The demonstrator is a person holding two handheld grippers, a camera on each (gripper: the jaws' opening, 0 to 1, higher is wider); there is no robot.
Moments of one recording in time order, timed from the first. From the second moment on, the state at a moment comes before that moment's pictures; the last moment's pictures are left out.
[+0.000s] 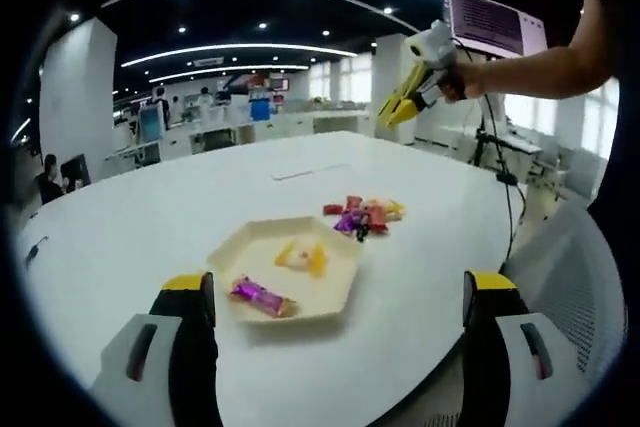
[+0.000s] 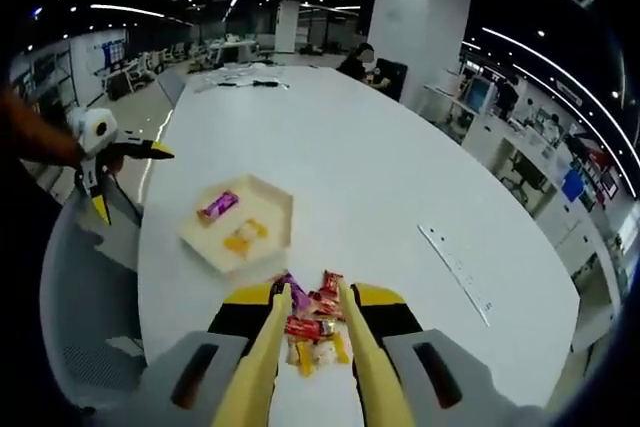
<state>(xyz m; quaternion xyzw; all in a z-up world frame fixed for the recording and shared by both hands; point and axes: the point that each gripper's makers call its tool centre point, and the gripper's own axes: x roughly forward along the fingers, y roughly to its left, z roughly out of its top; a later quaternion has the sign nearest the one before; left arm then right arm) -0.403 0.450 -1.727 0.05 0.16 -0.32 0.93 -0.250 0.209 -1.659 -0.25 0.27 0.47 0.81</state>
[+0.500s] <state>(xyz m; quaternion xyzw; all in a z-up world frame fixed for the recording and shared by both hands) -0.401 0.460 -1.742 0.08 0.18 -0.31 0.93 -0.233 0.181 -1.679 -0.24 0.30 0.42 0.83</state>
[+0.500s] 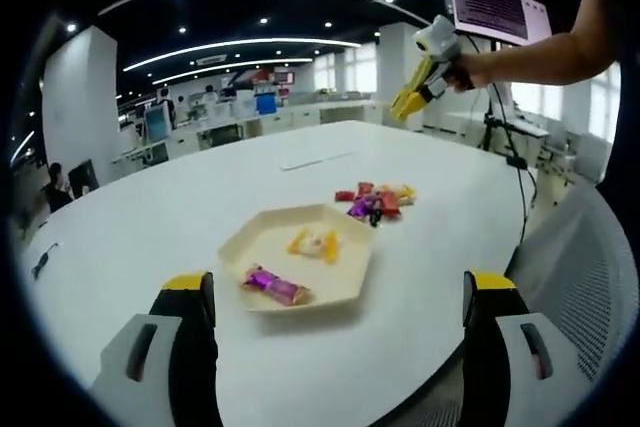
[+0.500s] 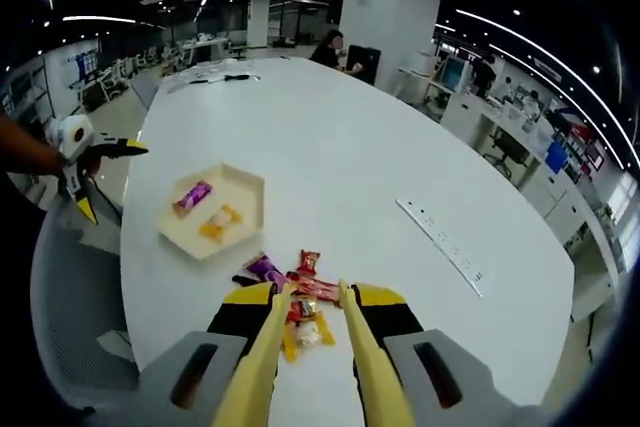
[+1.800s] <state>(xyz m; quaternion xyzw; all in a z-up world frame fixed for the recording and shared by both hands) -0.402 0.463 -1.751 0.08 0.20 -0.31 0.92 -0.214 0.164 -1.794 -0.18 0.37 0.35 0.84</state>
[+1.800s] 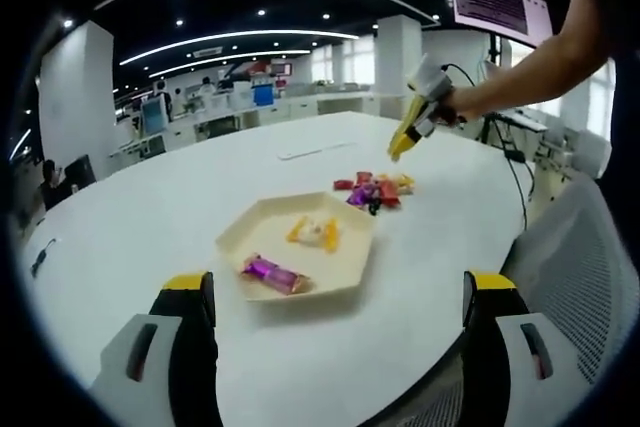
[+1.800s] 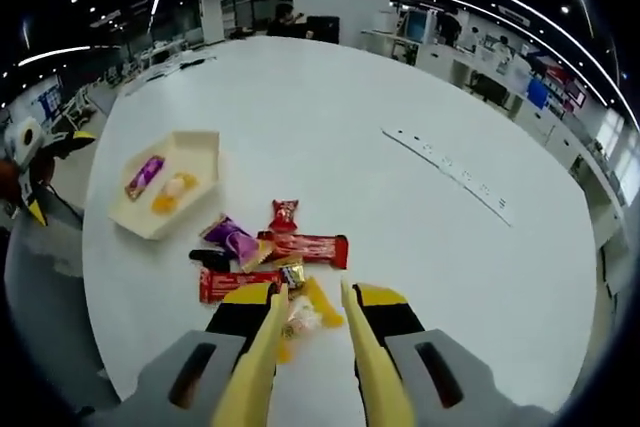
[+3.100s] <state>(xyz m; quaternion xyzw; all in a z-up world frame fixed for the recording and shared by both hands) -0.401 0.466 -1.756 0.09 0.21 -0.31 0.92 -0.227 0.163 -1.827 -0.18 0.41 0.37 0.82</state>
